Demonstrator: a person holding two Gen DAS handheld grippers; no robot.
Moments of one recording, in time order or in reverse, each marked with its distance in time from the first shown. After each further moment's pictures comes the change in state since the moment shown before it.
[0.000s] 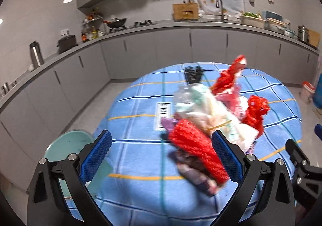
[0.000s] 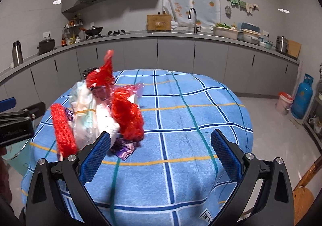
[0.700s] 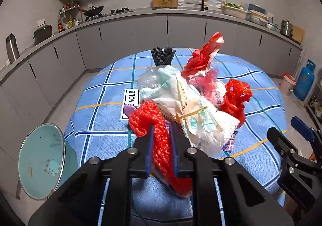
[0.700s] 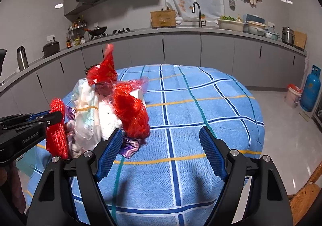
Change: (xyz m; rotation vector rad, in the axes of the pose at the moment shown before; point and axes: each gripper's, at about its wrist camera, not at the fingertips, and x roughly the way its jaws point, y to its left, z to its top) left arm 0.025 -0.018 -0.008 0.012 0.076 -0.179; right arm 0.008 -0.003 -0.002 0.034 0.023 0.078
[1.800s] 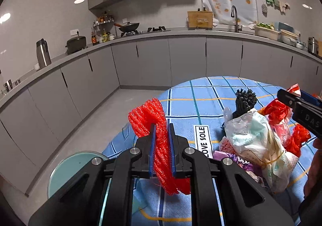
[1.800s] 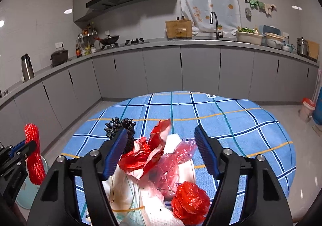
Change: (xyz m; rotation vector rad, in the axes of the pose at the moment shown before) left arm 0.007 0.108 0.041 -0.067 -0.133 0.223; right arm 0.087 0.077 0.104 -0.024 -0.052 0.069
